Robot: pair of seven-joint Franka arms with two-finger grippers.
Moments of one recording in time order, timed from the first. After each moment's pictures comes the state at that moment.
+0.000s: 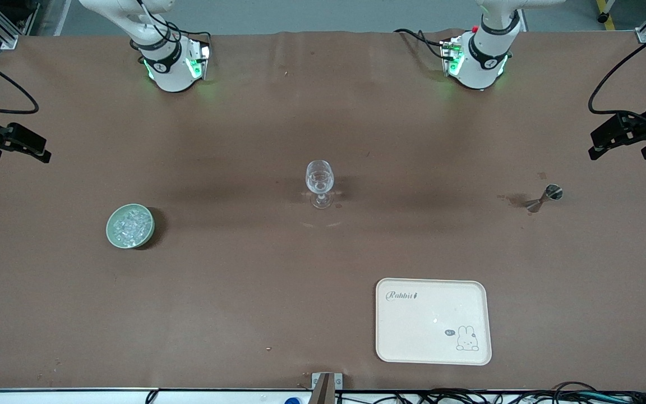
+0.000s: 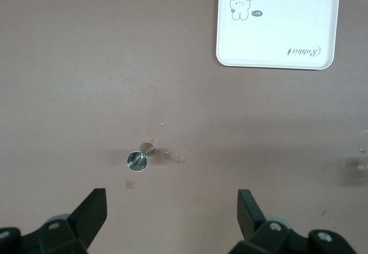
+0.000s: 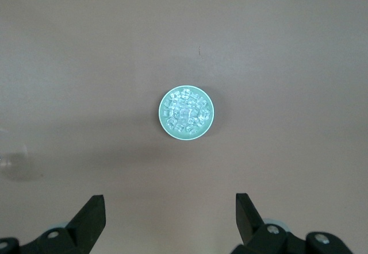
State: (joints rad) left arm 0.00 -0.04 -0.02 -1.62 0.00 1.67 -0.01; right arm -0.04 0.01 0.00 -1.56 -0.01 1.56 0.02
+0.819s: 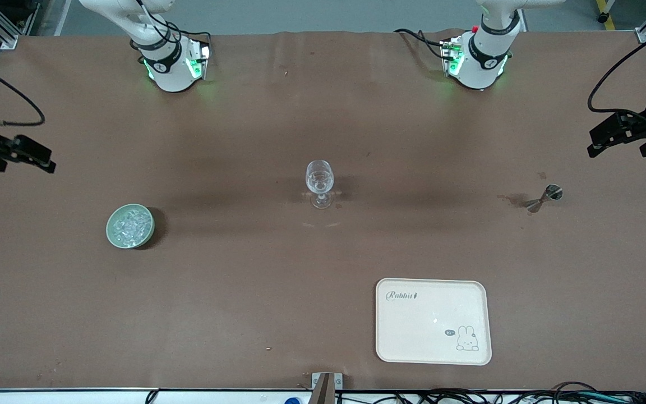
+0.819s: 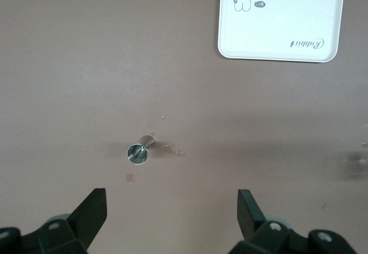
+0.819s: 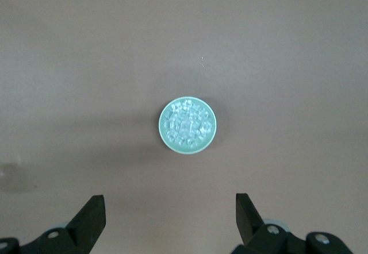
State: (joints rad) left arm 0.00 -0.04 -0.02 -1.63 0.00 1.64 -0.01; right arm -0.04 0.06 0.01 -1.61 -0.01 1.68 0.00
